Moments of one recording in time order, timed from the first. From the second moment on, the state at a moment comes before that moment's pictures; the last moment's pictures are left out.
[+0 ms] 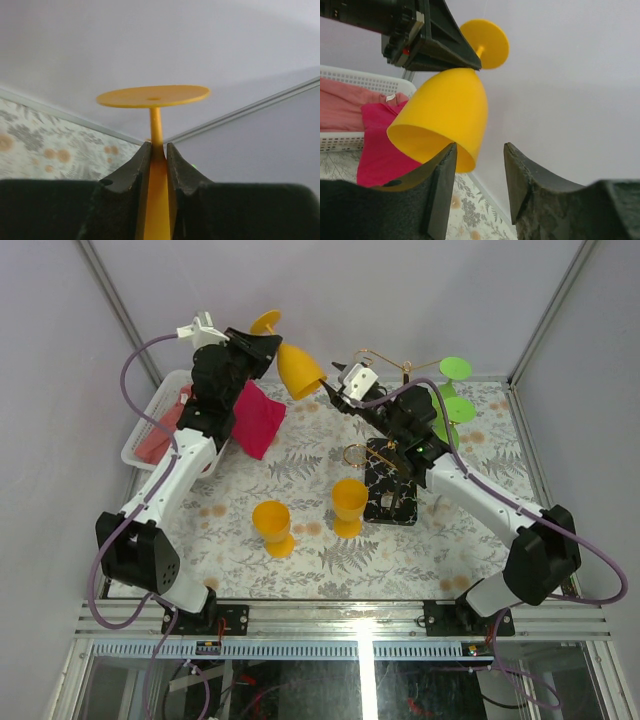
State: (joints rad) left arm -0.26 1.53 1.44 0.16 0.01 -1.07; right arm 0.63 1.51 1.25 0.53 -0.26 -0.47
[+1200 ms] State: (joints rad) left arm -0.22 1.81 1.34 0.60 0.43 -0.28; right arm 0.46 1.75 1.99 -0.19 0.22 -0.29
